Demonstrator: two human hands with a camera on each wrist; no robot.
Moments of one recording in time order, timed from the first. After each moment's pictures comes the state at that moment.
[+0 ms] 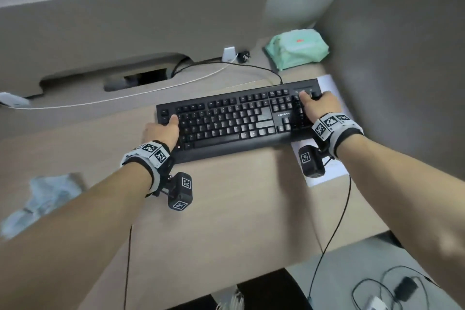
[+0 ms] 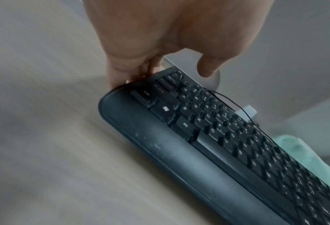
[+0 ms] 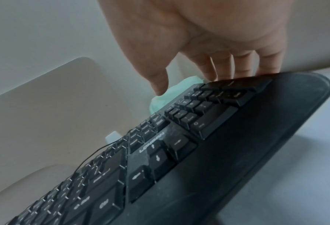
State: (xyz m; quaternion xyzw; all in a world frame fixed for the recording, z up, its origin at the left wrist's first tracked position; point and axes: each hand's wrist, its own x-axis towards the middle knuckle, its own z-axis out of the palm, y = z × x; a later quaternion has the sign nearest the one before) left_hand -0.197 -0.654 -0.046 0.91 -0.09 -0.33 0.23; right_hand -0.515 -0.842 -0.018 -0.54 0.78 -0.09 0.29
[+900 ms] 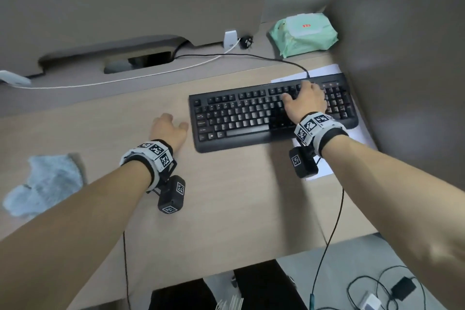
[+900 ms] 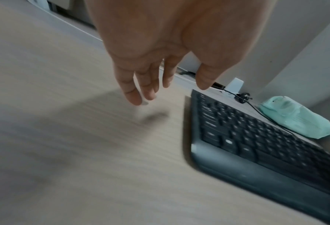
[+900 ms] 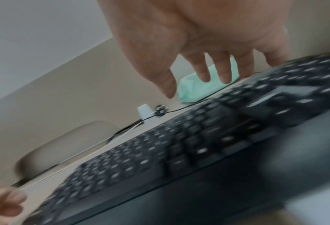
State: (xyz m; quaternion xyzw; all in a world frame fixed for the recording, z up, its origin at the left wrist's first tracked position) left_hand -0.237 -0.638 -0.056 0.90 -0.28 -0.31 0.13; right_hand -0.503 -0.821 -0.032 -0.70 0.69 -0.01 0.21
